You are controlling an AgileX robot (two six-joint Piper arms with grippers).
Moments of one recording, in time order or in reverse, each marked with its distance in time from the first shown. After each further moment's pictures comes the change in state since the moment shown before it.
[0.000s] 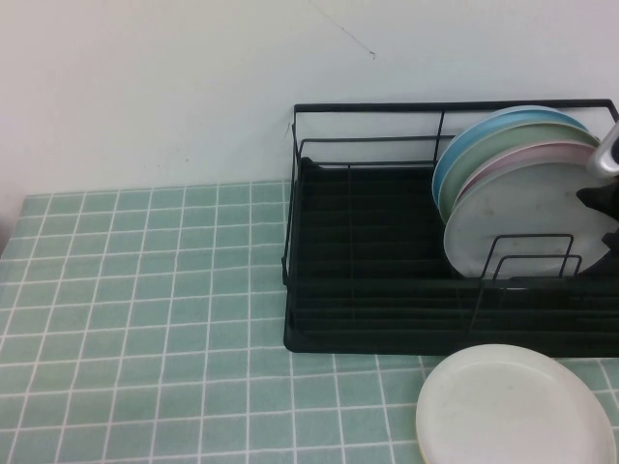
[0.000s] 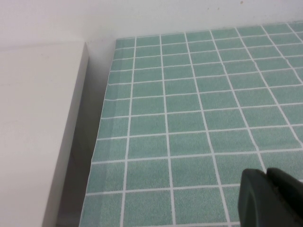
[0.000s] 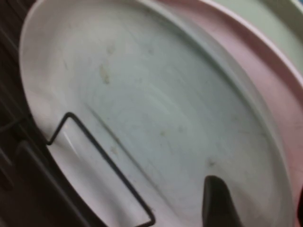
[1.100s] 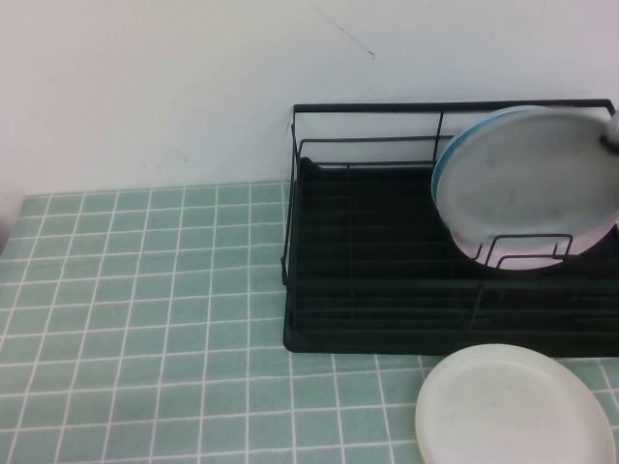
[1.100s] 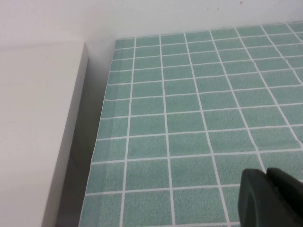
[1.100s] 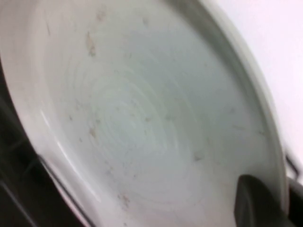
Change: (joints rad) right arm 0.000 -0.086 -0.040 -0.005 0.008 -0.003; left arm 0.000 0.000 0.000 0.000 0.000 -0.002
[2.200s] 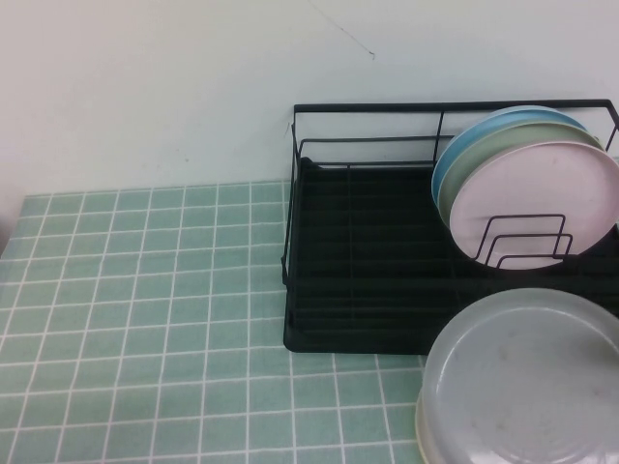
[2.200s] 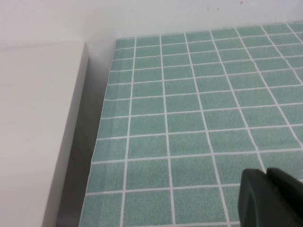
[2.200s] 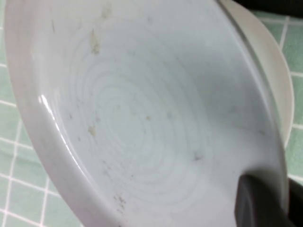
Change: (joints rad) right arm 0.000 -0.291 0.318 -0.532 0.569 1.354; left arm 0.000 0.000 0.000 0.000 0.000 0.002
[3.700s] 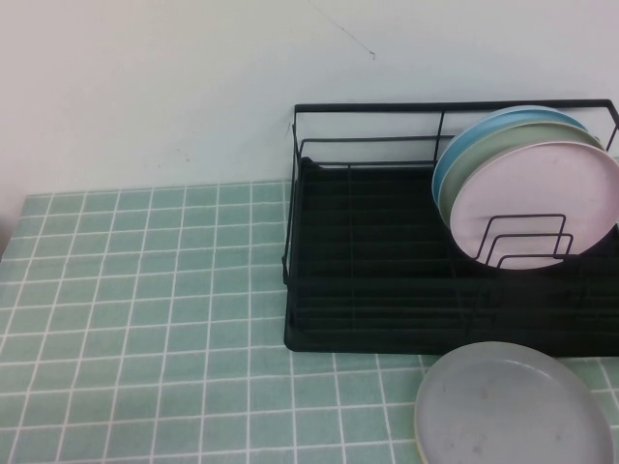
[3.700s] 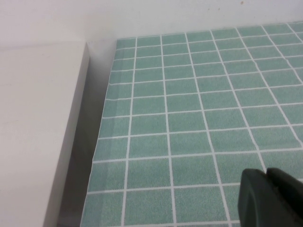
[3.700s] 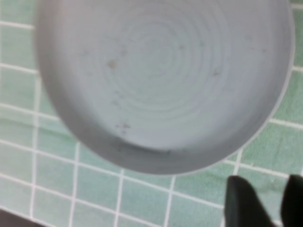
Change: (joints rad) right arm 0.000 0.070 0.004 -0.081 0.076 0.064; left arm 0.000 0.000 0.000 0.000 0.000 0.000
